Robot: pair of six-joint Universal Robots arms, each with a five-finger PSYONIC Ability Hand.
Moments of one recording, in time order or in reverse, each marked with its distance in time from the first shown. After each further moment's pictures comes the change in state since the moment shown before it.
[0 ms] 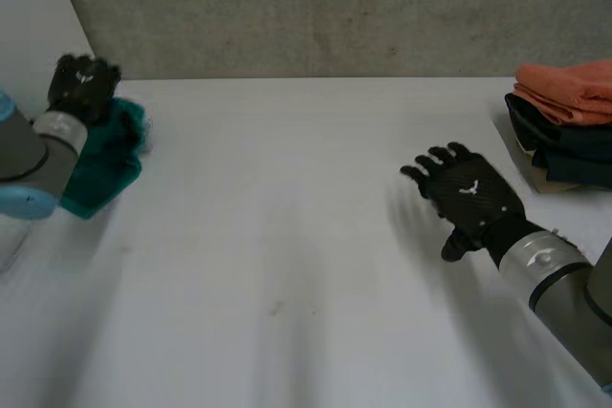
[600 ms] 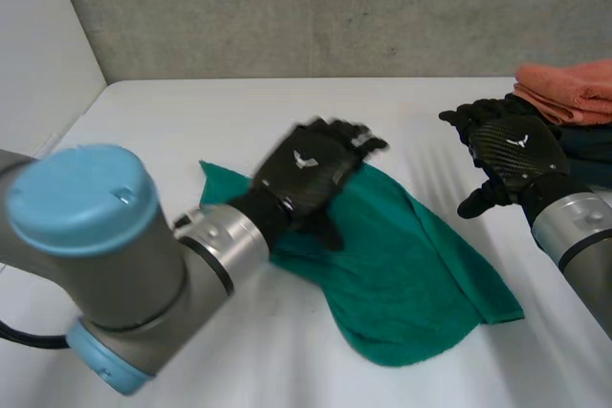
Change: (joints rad) left arm -0.646 0.511 -0.573 -0.108 -0.016 -0.337; right arm -0.046 -0.089 -0.057 0.020 0.071 0.247; left_hand -0.883 -0.965 -0.956 -0.968 -0.919; right_hand 0.000 0.000 0.000 0.000 0.000
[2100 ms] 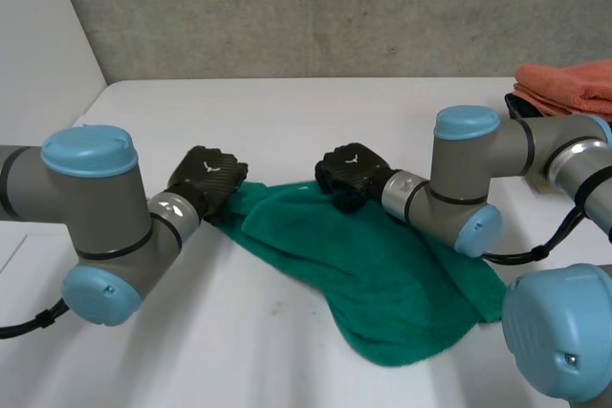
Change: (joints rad) left arm 0.239 -0.231 0.106 -0.132 -0.178 0.322; right arm 0.270 1.065 -1.363 0.581 -0.216 -0.092; left_hand 0.925 0.965 0.957 0.967 0.931; right_hand 0.877 0.924 0.910 0.903 0.894
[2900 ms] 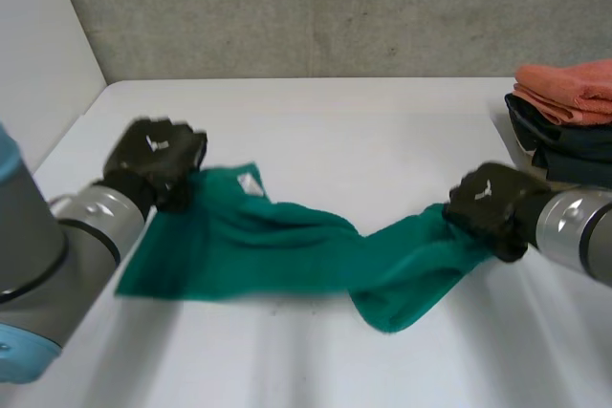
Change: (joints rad) left arm 0.037 0.402 -0.267 -0.004 -0.031 -0.101; right arm -0.220 -0.959 1.004 0.253 0.224 -0.623; left_hand 0.000 0.001 0.001 0.004 0.000; right_hand 0.007 0.039 0.065 0.079 0.045
